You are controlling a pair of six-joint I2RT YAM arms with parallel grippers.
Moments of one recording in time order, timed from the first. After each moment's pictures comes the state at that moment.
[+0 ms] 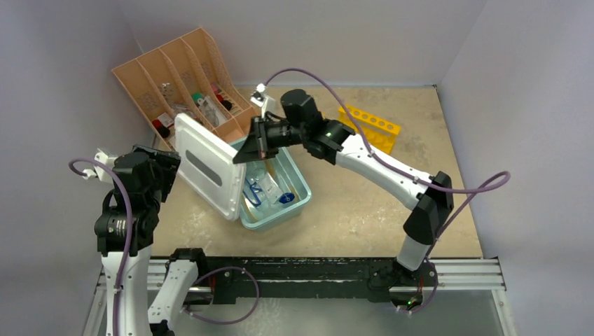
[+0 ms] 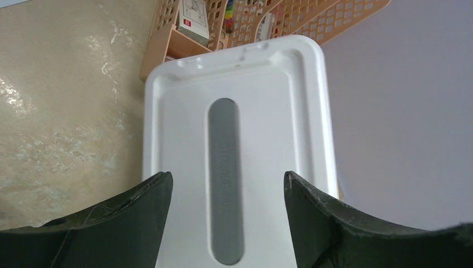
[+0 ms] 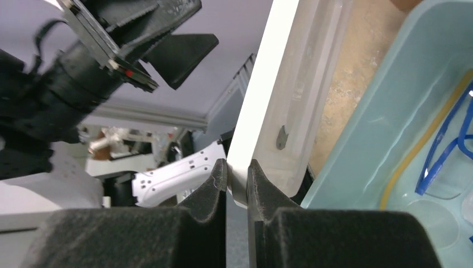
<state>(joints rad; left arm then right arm) 0.02 0.67 1.19 -1.04 -0.32 -1.09 0.90 1.76 1.74 -0.35 -0.58 0.72</state>
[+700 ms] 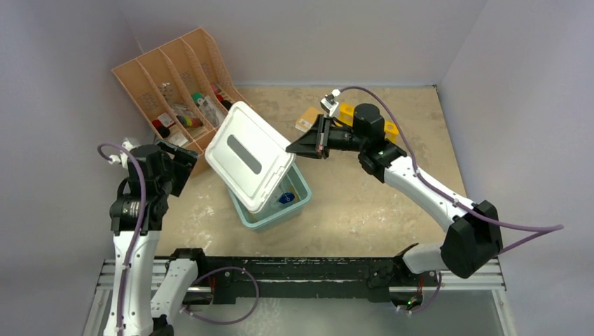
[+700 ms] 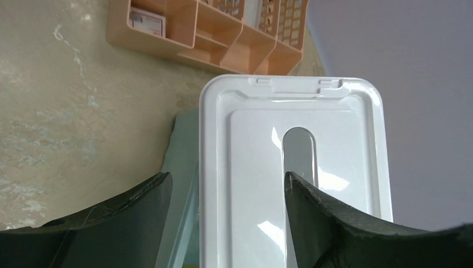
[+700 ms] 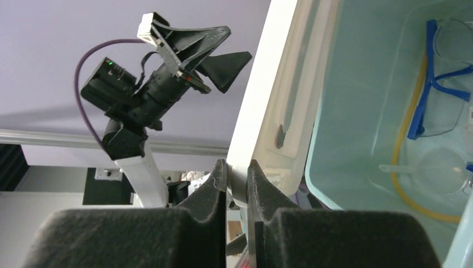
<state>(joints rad) 0.02 0.72 1.08 -0.93 -0.16 -1.03 0.57 1.40 1.14 0.10 -0.78 1.15</state>
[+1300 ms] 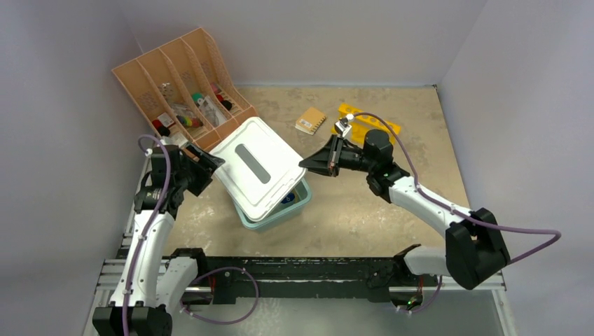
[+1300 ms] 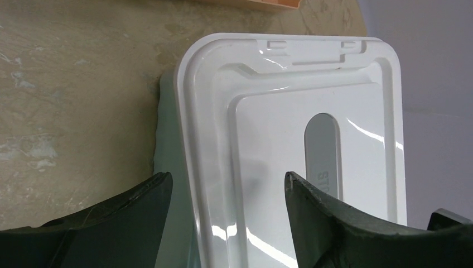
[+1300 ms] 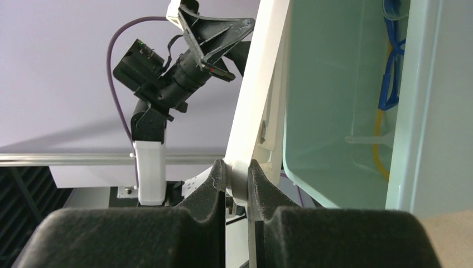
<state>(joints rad) 0.02 0.82 0.80 -0.64 0.14 -0.95 0.49 1.31 0.77 0.39 -0.78 1.31</state>
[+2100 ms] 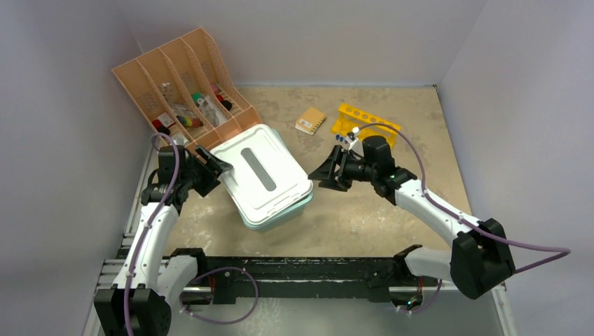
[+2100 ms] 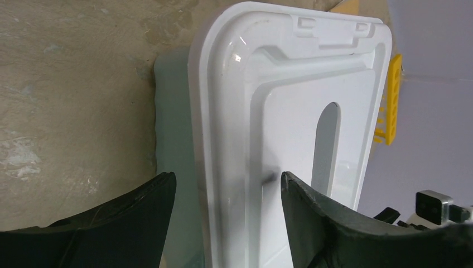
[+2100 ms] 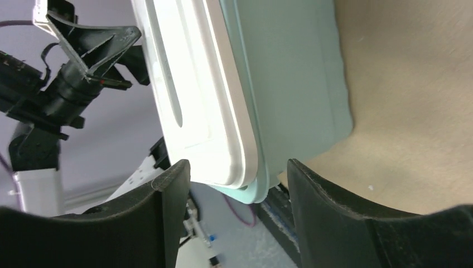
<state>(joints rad) 0.02 0.90 0.72 -0.54 0.26 -0.89 0.46 1.22 0.71 -0.04 -0.61 1.00</state>
